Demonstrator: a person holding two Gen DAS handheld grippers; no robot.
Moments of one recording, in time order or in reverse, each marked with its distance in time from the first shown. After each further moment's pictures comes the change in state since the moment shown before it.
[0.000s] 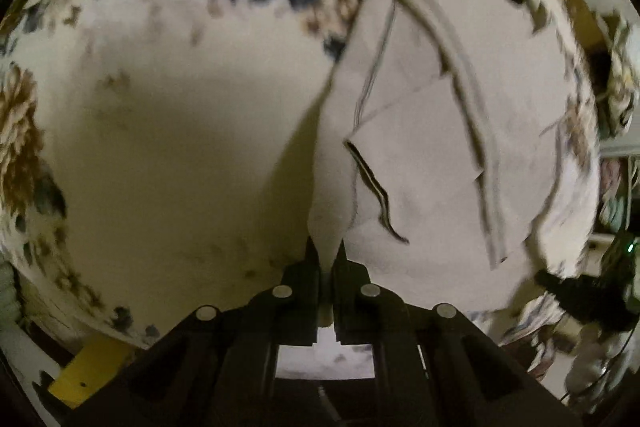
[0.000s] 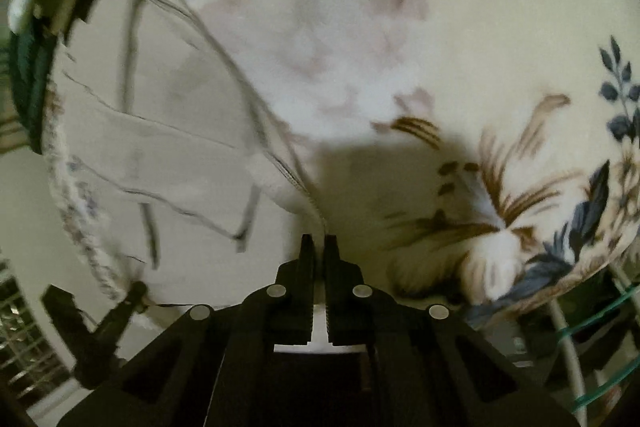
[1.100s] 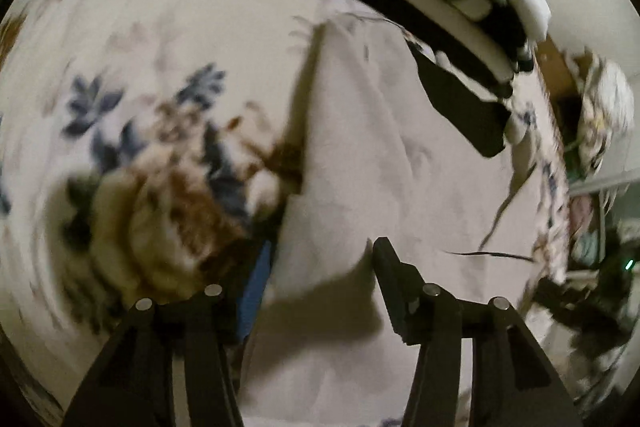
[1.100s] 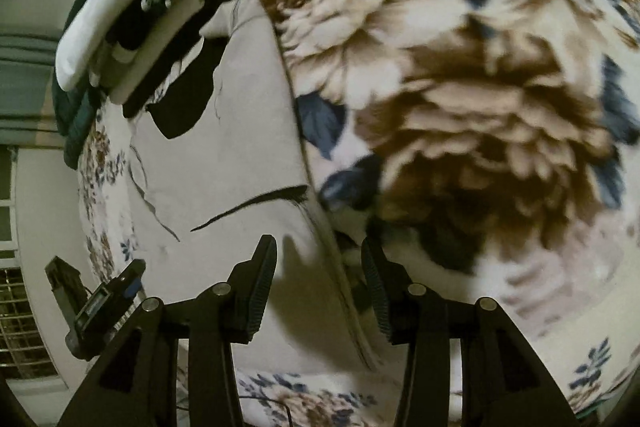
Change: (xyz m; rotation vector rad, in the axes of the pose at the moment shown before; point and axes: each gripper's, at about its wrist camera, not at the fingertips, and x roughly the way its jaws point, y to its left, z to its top) left arm 0.033 -0.049 0.191 0.076 -0.189 -0.100; right arm -0.047 0.111 0.181 -0.215 -0.178 0.027
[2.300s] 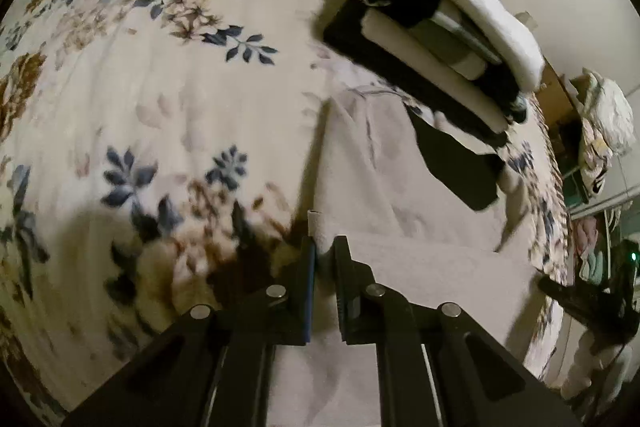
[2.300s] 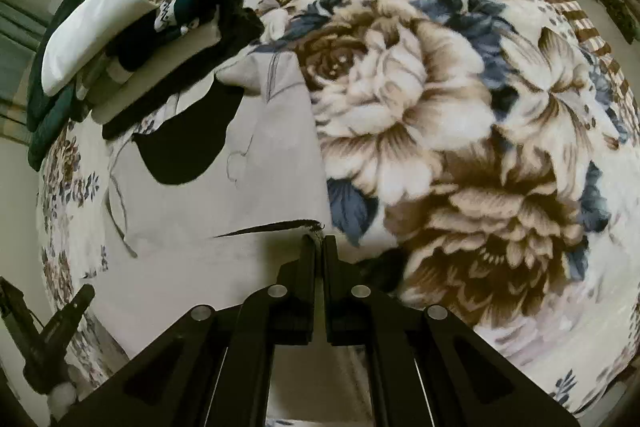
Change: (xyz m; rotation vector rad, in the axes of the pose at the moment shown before) left arm -0.032 0.011 0.033 -0.036 -0.121 0.012; right arm -0.017 0.051 0.032 -0.074 -0.169 -0.209
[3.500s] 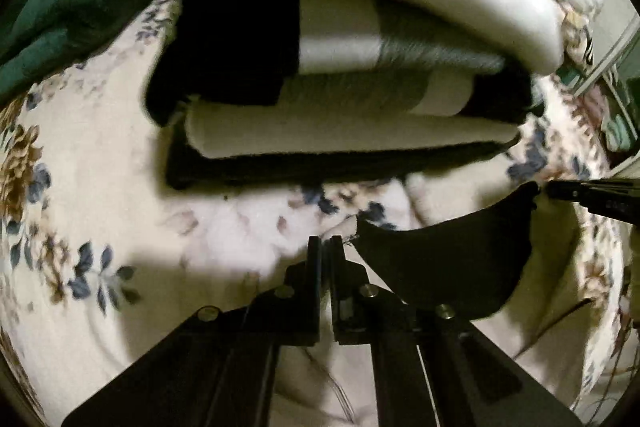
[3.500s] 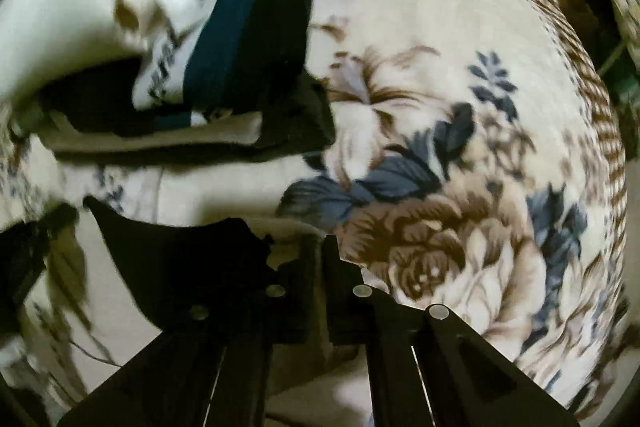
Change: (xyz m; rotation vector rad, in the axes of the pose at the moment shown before) left arm 0.088 -0.088 0.114 0.501 0.039 0.027; right arm 0.058 0.101 0.144 -0.259 0.006 -0.161
